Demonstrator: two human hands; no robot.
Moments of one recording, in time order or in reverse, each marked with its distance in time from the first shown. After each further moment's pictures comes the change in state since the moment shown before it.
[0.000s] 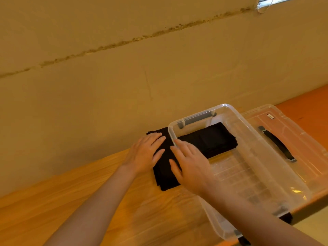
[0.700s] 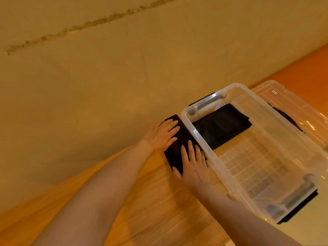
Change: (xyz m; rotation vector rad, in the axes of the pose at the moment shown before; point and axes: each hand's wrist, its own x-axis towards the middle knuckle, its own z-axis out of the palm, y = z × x) left_hand 0.057 -0.066 0.047 0.224 -0.427 0.269; right_hand 0.003 -0.038 0.133 -0.256 -0.279 0.547
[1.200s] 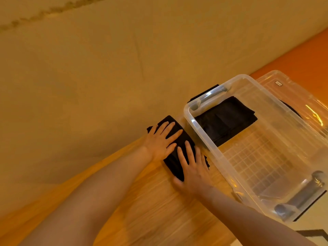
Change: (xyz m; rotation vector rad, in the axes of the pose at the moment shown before) left_hand -0.004 0.003 0.035 -0.070 -0.111 0.008; right_hand -0.002 0.006 0.025 0.021 -0.059 -0.096
